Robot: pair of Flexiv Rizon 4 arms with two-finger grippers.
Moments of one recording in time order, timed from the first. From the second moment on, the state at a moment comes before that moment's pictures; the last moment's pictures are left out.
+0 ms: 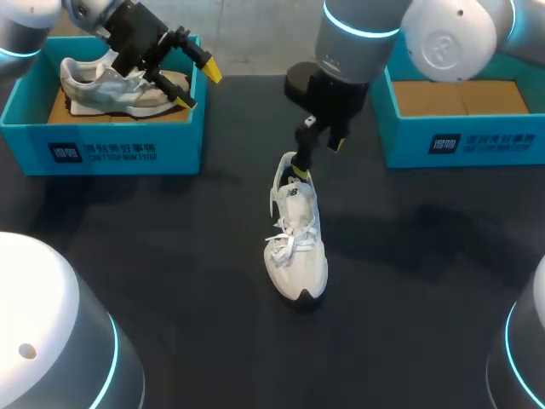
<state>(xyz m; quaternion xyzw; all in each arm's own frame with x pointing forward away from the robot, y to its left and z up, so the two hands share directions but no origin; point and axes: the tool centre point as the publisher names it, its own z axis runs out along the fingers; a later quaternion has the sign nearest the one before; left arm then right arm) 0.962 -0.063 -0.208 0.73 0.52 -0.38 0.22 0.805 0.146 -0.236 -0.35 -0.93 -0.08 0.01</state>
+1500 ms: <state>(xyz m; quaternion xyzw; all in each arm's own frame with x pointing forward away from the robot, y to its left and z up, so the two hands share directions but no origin) 0.962 -0.063 -0.208 0.73 0.52 -0.38 0.22 0.918 0.169 -0.319 -0.08 -0.99 0.01 -0.07</state>
